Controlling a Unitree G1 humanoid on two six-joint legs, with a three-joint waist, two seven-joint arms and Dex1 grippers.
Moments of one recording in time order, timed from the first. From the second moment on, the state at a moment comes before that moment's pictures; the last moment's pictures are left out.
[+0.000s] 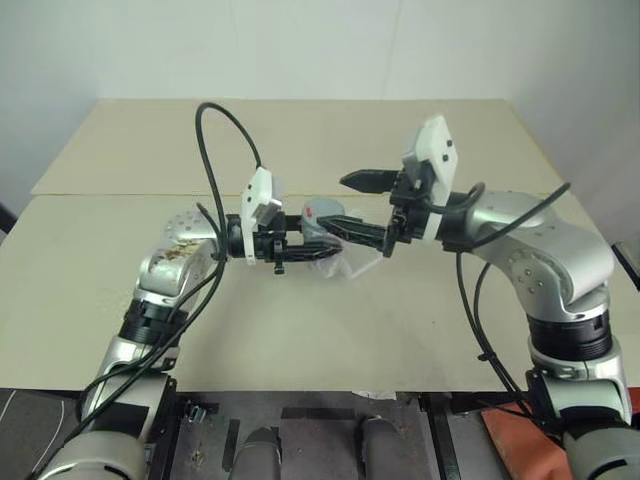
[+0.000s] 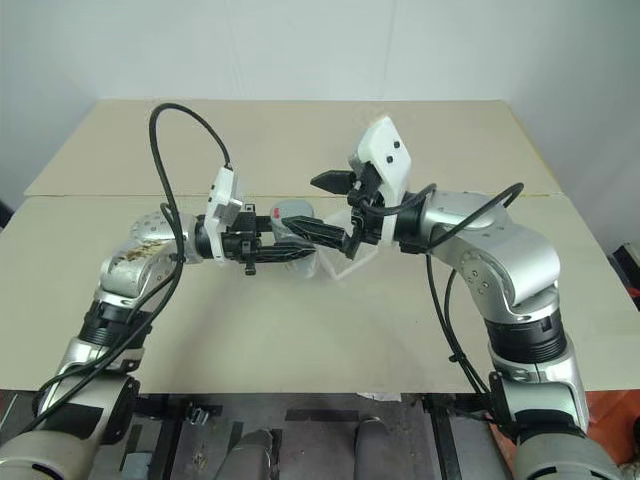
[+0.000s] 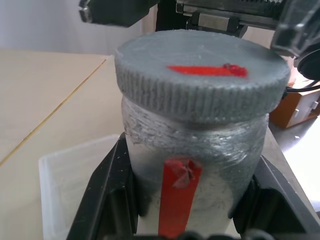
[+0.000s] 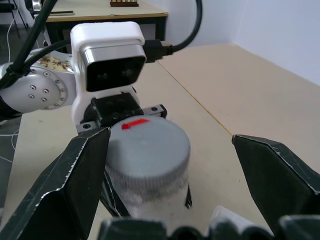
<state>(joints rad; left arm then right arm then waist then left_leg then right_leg) -0.77 0.48 -0.13 0.15 -0.47 0.37 -1.24 -0.81 -0.57 0.09 -0.35 0.65 0.83 0.70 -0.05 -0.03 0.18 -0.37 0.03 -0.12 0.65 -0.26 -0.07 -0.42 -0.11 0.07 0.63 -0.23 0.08</state>
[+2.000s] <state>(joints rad) -0.76 0.55 -0.08 0.19 -0.46 0.33 -1.37 -0.71 -0.60 -0.06 -0.30 0.65 0.63 1.04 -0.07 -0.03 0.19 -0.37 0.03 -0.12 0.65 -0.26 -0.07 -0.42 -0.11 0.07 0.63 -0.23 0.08</state>
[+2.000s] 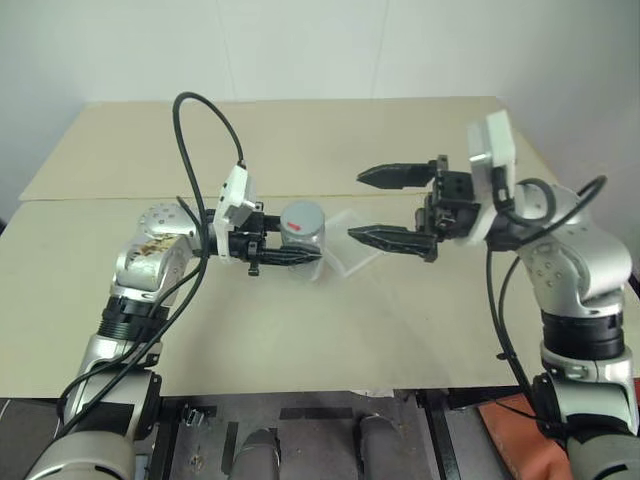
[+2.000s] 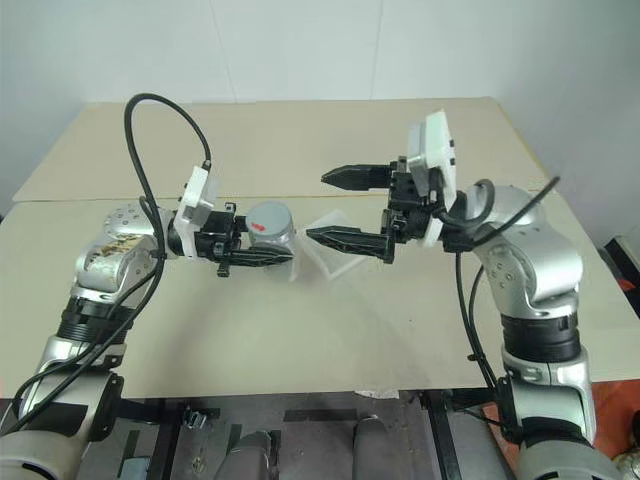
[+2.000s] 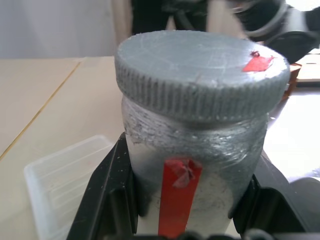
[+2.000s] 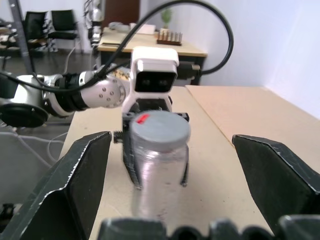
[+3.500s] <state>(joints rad) -0.70 0.61 -0.02 0.06 -0.55 0.41 -1.35 -0.79 -0.55 -0.01 -0.17 0.57 0.71 0.83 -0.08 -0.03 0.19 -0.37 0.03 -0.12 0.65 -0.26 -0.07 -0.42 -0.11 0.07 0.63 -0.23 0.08</state>
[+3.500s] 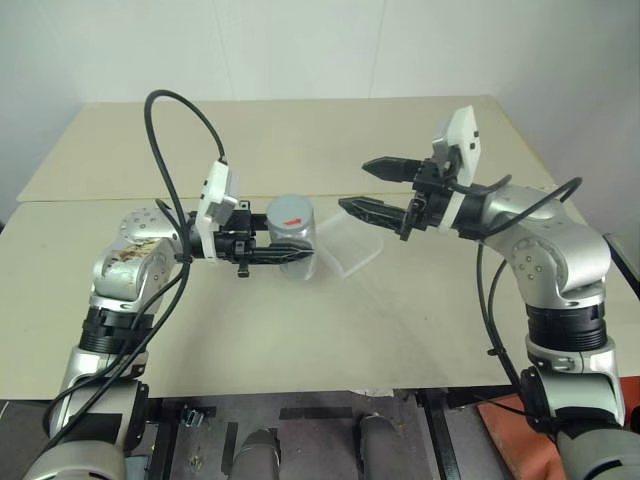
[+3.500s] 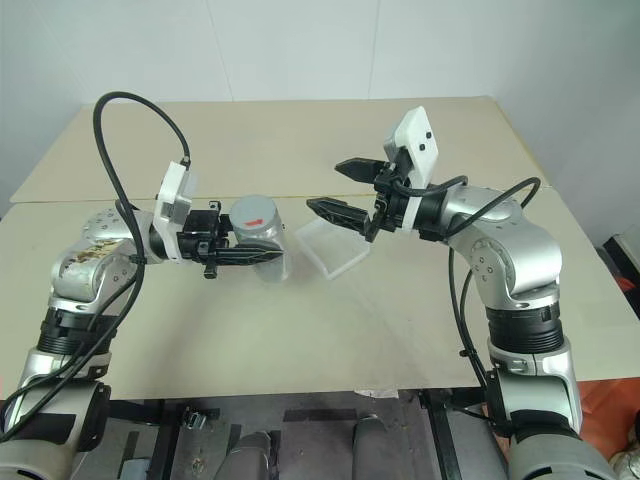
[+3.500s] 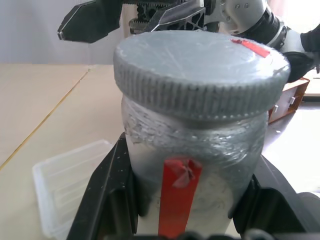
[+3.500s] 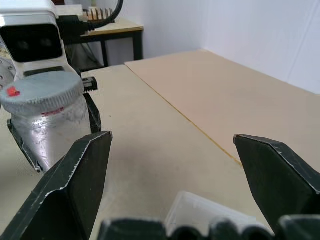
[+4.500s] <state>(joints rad) -0.76 0.50 -0.07 0.17 -0.47 0.35 -1.32 -0.88 -0.42 0.18 -0.28 0.49 0.75 0.72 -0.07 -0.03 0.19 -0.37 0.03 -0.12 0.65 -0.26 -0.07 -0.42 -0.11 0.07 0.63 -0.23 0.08</state>
